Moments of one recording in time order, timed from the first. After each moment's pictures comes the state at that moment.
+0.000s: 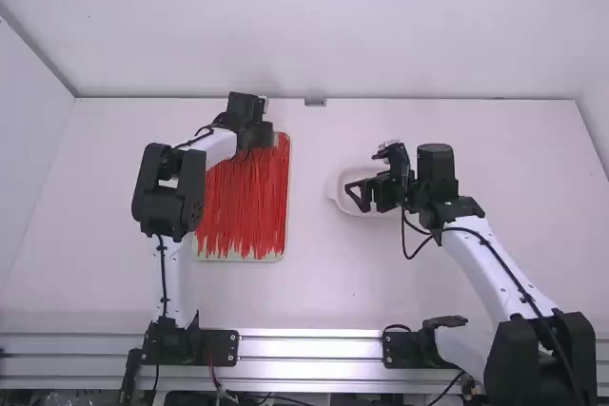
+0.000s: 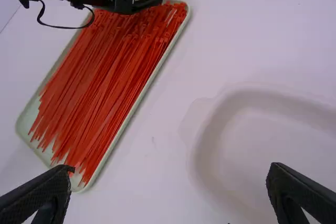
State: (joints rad) left arm -0.12 2.21 1.49 -0.13 0.16 -0.12; right arm 0.16 1.27 0.75 -0.27 -0.58 0.00
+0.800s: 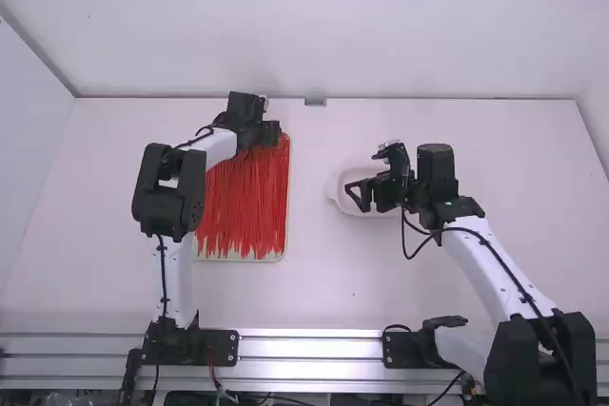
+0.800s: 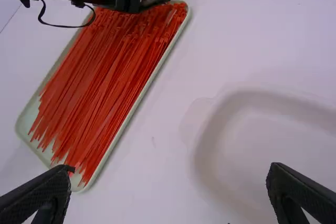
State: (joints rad) left arm -0.13 2.21 1.49 -0.10 0.16 -0.14; right arm 0.16 1.27 0.75 -0.27 -0.58 0.00
